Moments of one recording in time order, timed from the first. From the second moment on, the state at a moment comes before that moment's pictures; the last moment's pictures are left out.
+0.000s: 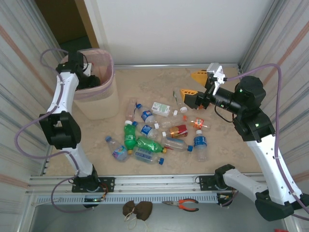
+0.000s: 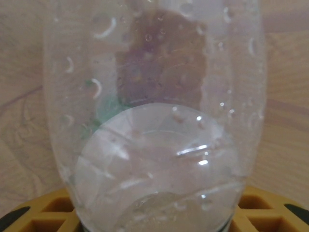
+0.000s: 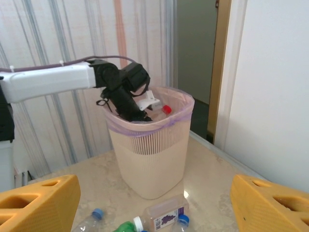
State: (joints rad) left arm 0.07 1.85 1.82 -1.08 0.08 -0.03; right arm 0.39 0.95 1.33 -0.37 -0.60 0.04
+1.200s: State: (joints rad) left arm 0.07 2.02 1.84 -1.04 0.10 -0.06; right arm 0.37 0.98 1.30 -0.38 -0.55 0.07
